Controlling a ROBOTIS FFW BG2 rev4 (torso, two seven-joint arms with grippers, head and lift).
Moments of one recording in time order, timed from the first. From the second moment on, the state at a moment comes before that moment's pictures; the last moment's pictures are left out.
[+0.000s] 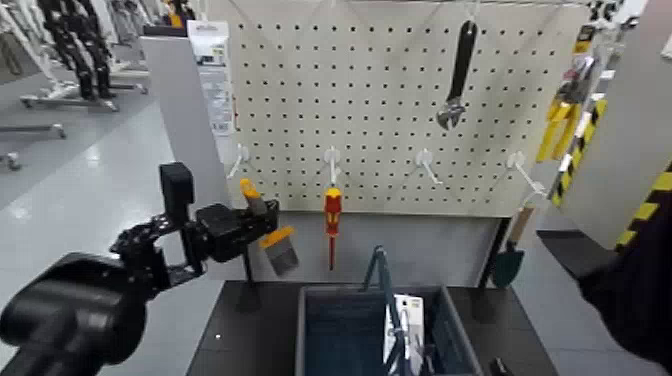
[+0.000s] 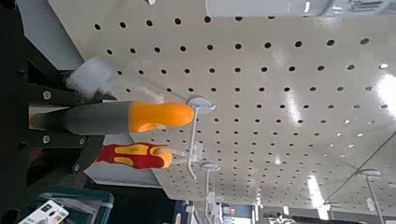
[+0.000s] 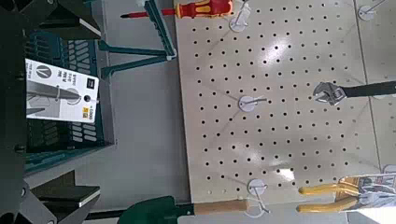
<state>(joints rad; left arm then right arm) -0.37 0.37 -0.23 -1.45 0.40 0.20 -0.70 0.39 -0.09 0.21 -1.59 -0.08 -0.51 -0.16</state>
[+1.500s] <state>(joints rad) -0.30 0.33 -0.38 -1.48 0.77 0.20 -0.64 0.39 -0.09 0.22 -1.58 -0.09 -0.52 -0.17</state>
